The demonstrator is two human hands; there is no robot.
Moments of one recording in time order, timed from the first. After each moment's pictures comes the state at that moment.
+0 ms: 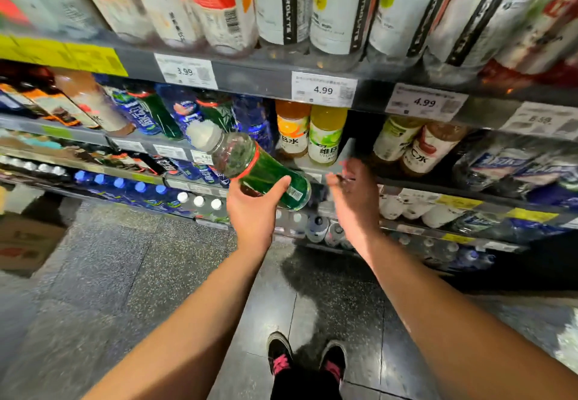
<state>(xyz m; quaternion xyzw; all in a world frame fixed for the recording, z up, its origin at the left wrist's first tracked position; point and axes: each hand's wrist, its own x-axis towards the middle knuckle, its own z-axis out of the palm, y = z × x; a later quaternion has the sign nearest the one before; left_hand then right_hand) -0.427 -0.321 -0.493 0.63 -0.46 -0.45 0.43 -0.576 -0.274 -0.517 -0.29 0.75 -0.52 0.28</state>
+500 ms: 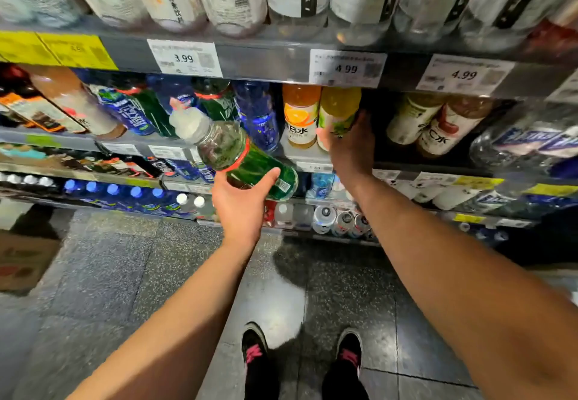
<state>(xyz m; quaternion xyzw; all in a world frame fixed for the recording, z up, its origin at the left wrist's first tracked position) -0.387 -0.357 -0.504 0.63 -0.51 -0.43 0.40 -0.577 -0.361 -0.517 -0.27 0.81 -0.49 0.19</state>
